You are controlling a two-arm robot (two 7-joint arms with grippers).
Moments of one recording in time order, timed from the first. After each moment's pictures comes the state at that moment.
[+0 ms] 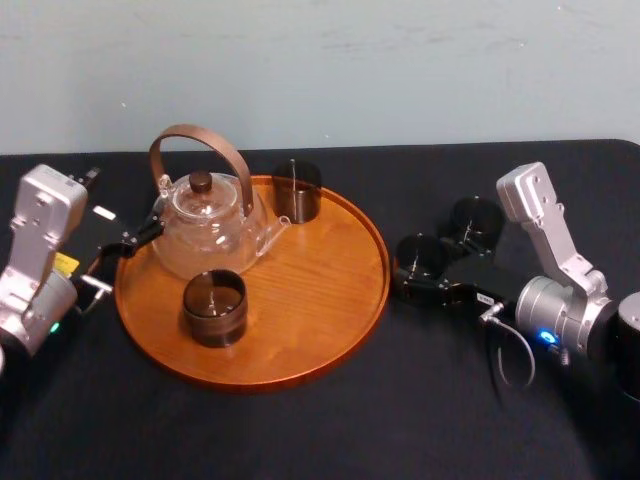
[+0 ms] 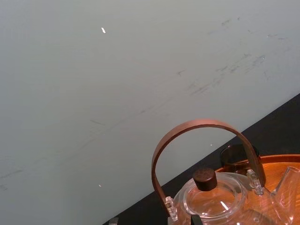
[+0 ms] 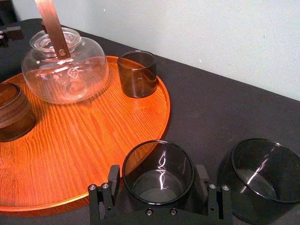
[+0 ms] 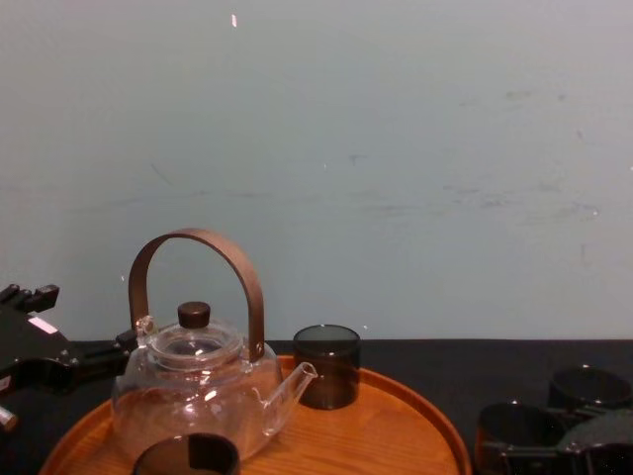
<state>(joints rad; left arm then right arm) -0.20 0.60 0.45 -1.41 -0.25 -0.12 0.03 0.23 0.45 -0.38 -1.38 0.35 0.24 0.42</state>
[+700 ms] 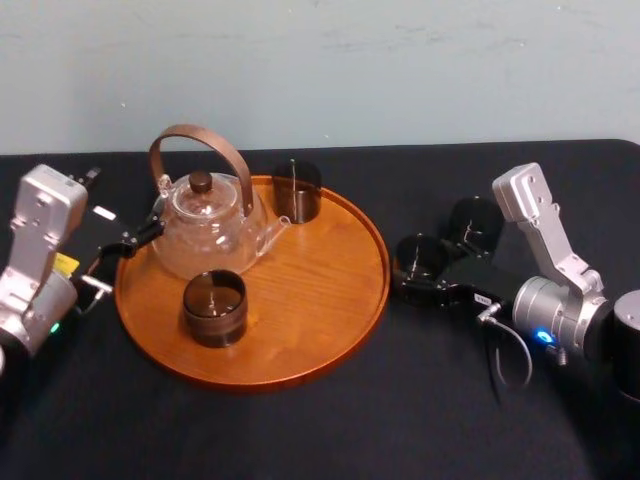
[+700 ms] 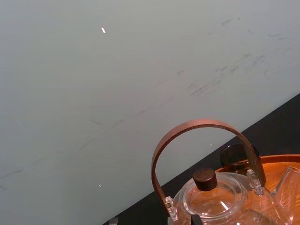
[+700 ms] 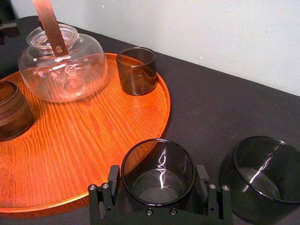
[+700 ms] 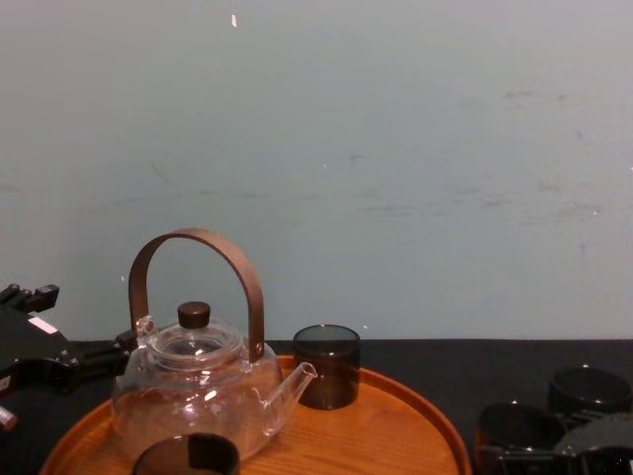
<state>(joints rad) -0.20 0.60 0.45 -1.41 -0.25 -0.12 0.03 0.24 0.44 -0.39 -1.37 0.35 0.25 0.42</state>
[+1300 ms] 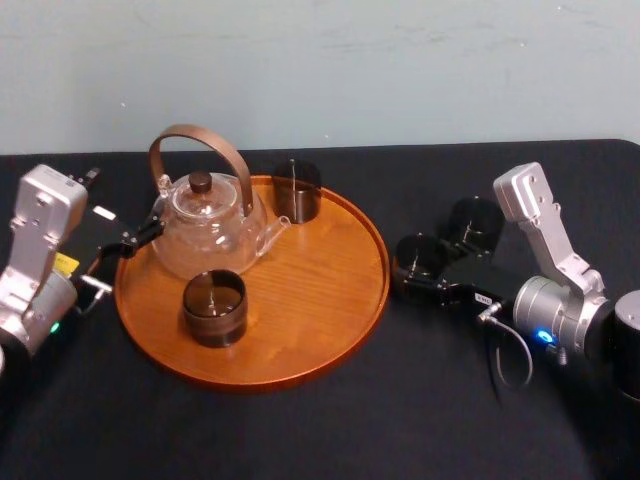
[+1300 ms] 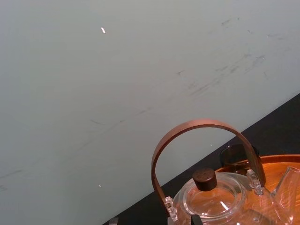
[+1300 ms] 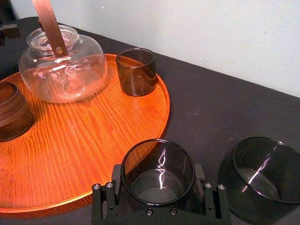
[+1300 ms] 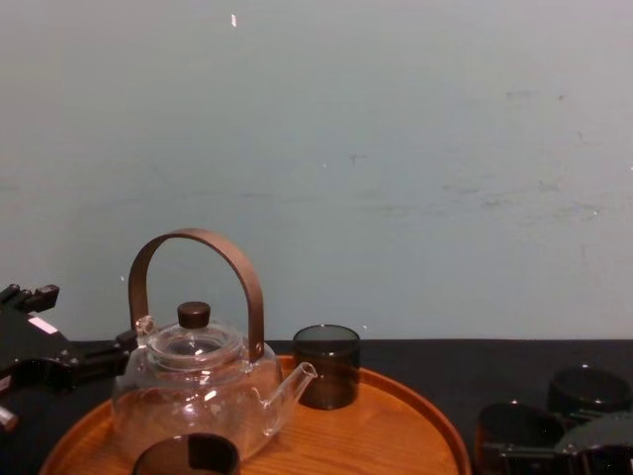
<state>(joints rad) -0.20 0.60 0.45 -1.41 -0.25 -0.12 0.03 0.24 0.44 -0.39 -1.37 0.35 0.25 0.42</state>
